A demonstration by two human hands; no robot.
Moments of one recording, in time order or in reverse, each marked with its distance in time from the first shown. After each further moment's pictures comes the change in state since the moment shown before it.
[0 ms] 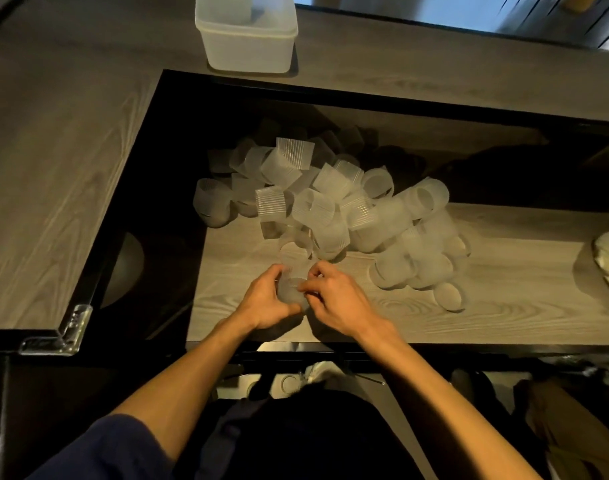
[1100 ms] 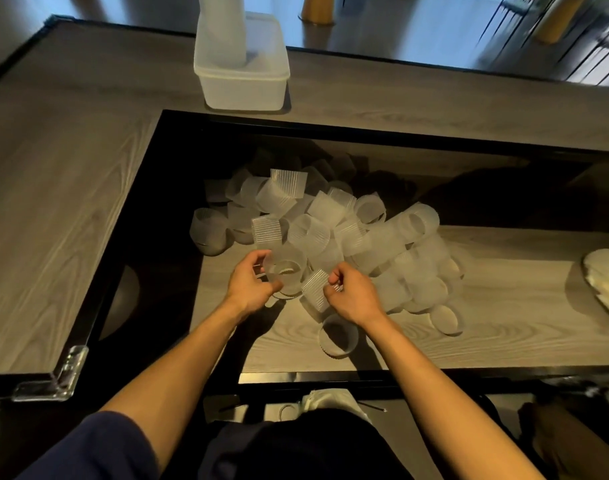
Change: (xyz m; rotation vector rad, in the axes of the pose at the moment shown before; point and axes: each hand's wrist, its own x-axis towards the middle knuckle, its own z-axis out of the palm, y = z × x) left_hand 0.042 0.031 -0.039 -0.214 0.236 -0.029; right_hand 0.030 0.033 -0.020 0.279 0.158 0.499
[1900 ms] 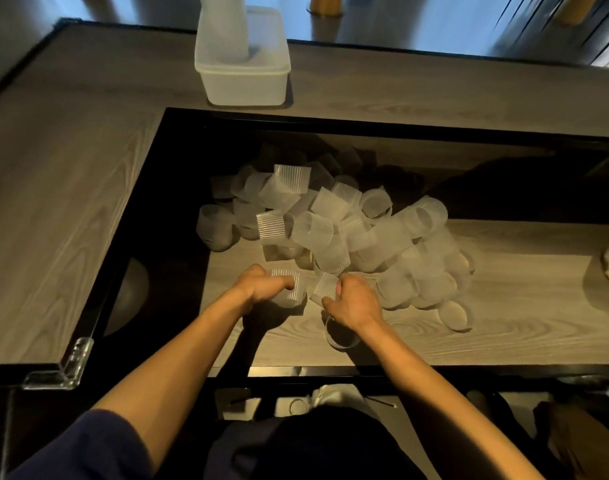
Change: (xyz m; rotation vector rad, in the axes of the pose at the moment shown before) left_hand 0.001 0.015 0.001 0.303 -0.187 -0.379; right_hand -0.003 0.014 0.023 -0.250 -0.068 0.106
